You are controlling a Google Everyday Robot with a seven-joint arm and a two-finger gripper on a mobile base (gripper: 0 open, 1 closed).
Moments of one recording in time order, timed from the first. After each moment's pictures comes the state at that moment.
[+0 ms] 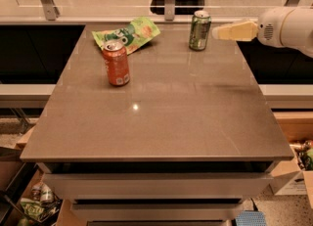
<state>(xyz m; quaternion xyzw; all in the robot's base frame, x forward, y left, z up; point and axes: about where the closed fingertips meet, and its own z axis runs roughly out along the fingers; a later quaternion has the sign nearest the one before) 0.689 -0.243 0.959 -0.21 0.77 0.12 0.58</state>
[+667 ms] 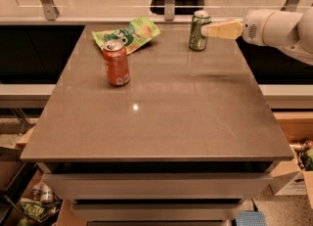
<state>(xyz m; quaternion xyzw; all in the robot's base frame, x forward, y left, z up) 0.732 -0.219 0.941 -0.22 0.76 0.17 0.59</state>
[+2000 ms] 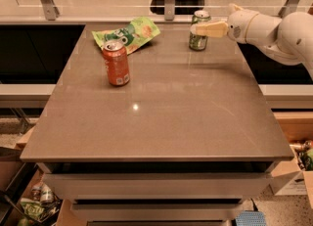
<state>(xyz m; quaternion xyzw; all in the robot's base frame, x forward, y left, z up) 0.791 -0.189 0.928 -0.28 0.68 0.22 0.64</state>
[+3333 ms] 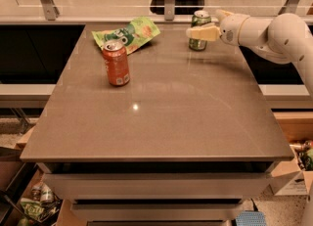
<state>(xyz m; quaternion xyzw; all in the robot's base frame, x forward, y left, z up) 0.808 -0.176 0.900 -0.30 0.69 0.21 0.62</state>
